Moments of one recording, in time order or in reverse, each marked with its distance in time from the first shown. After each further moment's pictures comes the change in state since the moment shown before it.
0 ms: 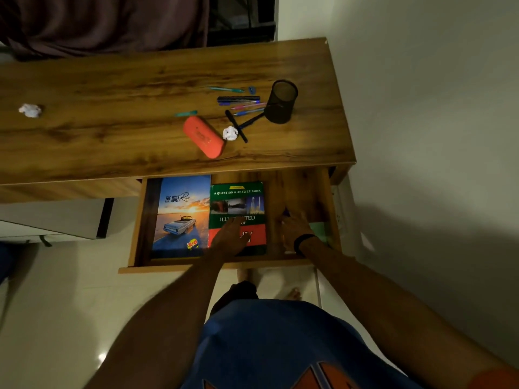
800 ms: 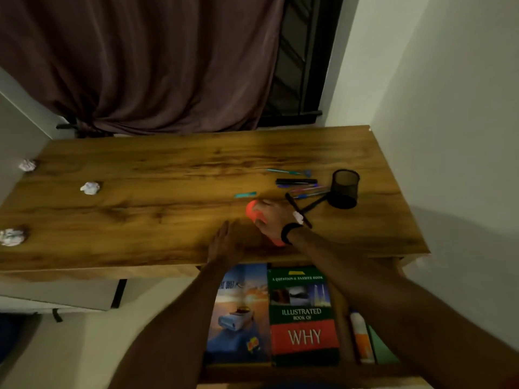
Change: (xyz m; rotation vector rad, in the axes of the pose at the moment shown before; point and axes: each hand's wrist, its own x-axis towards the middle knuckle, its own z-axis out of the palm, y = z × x) left_hand 0.131 -0.097 -0.241 0.173 0.200 -0.019; right_hand 0.177 -0.118 -0.287 0.419 0.412 -0.104
